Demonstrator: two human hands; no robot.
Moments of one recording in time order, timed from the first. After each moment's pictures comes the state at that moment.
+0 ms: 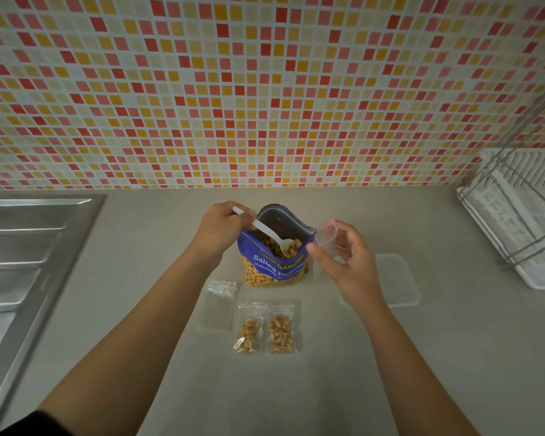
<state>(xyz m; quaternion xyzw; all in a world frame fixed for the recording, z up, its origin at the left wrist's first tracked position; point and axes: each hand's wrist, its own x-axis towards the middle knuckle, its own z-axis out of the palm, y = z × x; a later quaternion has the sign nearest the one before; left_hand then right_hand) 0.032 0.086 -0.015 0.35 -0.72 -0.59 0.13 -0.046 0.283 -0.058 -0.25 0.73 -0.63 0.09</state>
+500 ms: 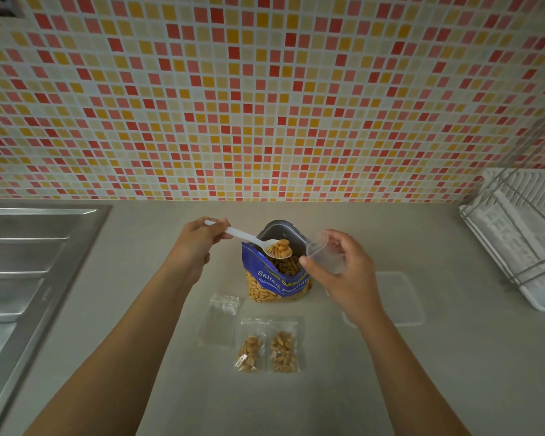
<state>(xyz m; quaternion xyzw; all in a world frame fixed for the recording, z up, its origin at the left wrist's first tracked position) 0.051 0.055 -0.020 0.44 -0.61 -0.64 0.15 -0.047 0.270 -0.044 -0.29 0.81 -0.52 0.02</state>
